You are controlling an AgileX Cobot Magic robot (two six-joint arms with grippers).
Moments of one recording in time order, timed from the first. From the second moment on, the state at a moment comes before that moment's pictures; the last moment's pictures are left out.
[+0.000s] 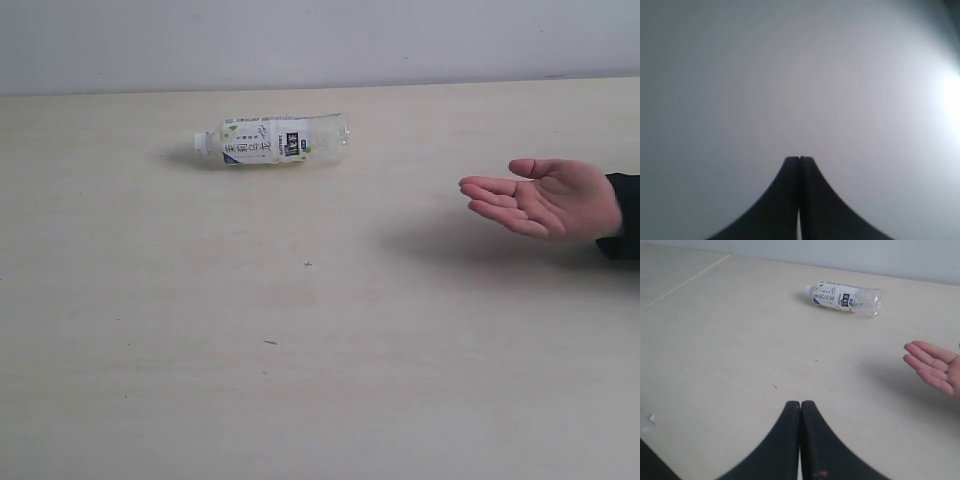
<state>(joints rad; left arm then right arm) -0.03 0.00 0.00 0.32 -0.86 -0.52 0.59 0.21 -0.54 0.32 0.89 -0.10</state>
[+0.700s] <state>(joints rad) -0.02 0.07 -0.09 -0.08 -0.60 -0.21 0.59 0.21 -0.54 0.32 0.89 -0.10</state>
